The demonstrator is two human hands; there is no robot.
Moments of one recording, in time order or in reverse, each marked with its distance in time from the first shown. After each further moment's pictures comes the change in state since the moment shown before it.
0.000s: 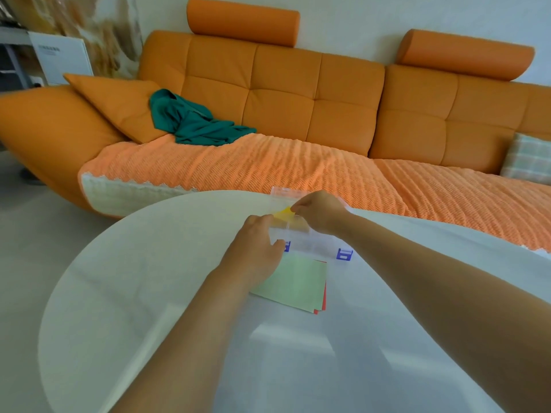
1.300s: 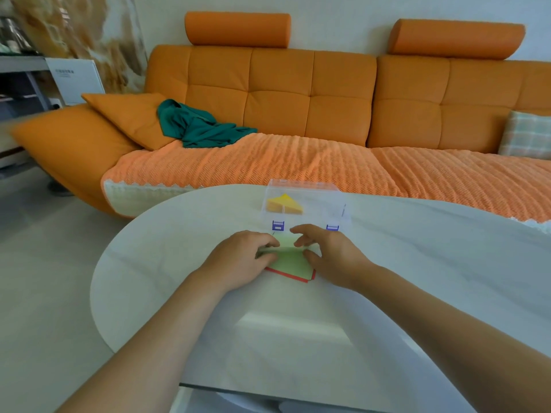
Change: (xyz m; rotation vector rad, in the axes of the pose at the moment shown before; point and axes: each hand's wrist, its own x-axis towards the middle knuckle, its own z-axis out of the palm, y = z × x) left_hand -0.061 -0.015 -0.015 0.240 -0.105 0.259; right_hand -0.153 0.039 0.011 -0.083 -0.039 -0.316
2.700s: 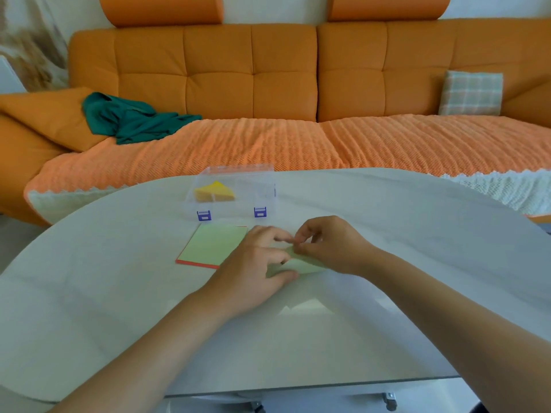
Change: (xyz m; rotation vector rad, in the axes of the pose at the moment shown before) left_hand 0.005 0.129 0.073 -0.127 -0.006 0.351; right_hand -0.081 0.075 -0.070 0.208 0.052 0.259
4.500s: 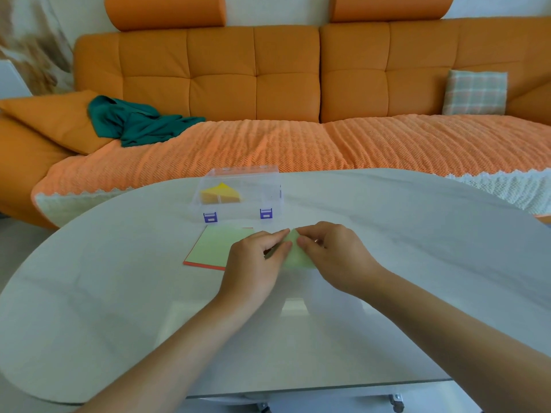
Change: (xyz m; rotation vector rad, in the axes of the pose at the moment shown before) left_hand 0.003 0.018 0.005 -0.319 0.333 -0.396; right_hand -0.026 -0.028 0.015 0.096 0.094 0.029
